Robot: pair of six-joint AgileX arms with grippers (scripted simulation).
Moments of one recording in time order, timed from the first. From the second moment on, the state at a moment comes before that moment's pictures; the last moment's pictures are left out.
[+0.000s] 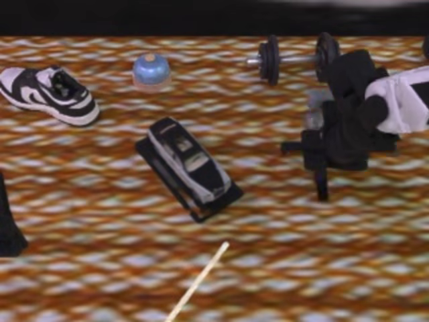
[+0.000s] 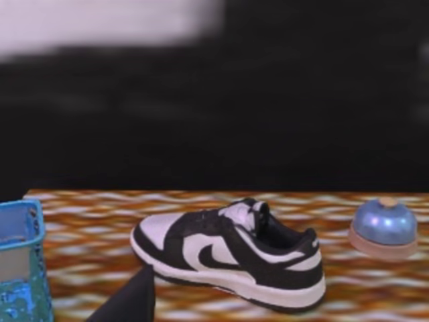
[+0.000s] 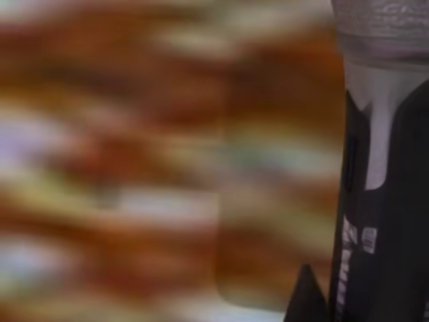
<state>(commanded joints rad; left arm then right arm) 0.00 0.00 0.00 0.00 0.00 0.00 0.36 2.09 1.25 -0.33 -0.04 0.31</state>
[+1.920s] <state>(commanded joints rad) 0.00 0.00 0.00 0.00 0.00 0.00 0.59 1.55 0.83 0.77 -0.19 0.03</state>
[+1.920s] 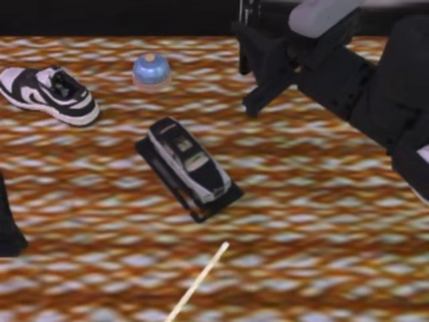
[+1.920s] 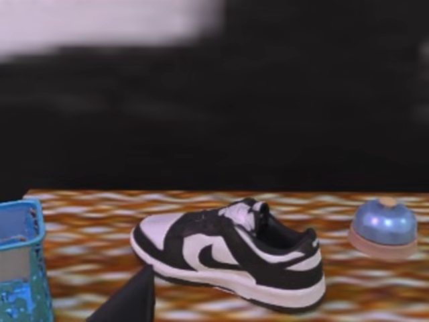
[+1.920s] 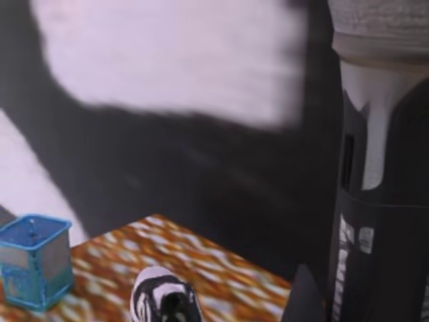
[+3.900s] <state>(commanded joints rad) -0.42 1.11 0.74 0.35 0.47 0.06 0.63 1.52 0.83 0.75 -0.16 0.03</state>
